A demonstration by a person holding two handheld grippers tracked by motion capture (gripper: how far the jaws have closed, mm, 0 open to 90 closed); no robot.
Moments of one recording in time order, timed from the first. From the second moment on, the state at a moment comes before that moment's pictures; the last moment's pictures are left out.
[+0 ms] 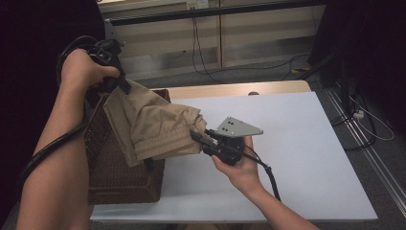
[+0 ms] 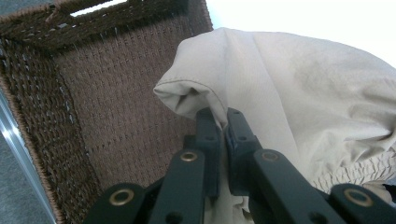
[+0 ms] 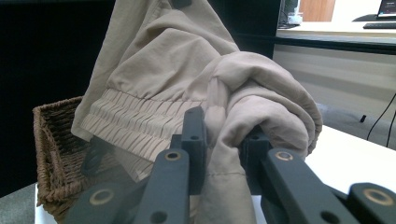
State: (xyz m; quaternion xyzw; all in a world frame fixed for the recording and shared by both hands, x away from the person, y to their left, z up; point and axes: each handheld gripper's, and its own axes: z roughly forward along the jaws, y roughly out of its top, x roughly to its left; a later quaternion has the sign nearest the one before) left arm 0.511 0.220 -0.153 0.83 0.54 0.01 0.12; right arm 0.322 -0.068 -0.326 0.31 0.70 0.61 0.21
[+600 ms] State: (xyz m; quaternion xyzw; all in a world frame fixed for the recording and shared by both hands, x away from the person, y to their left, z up) left arm 0.514 0.240 -0.153 0.83 0.55 0.01 0.12; right arm 0.329 -0.051 -0.327 0.31 0.70 0.61 0.20
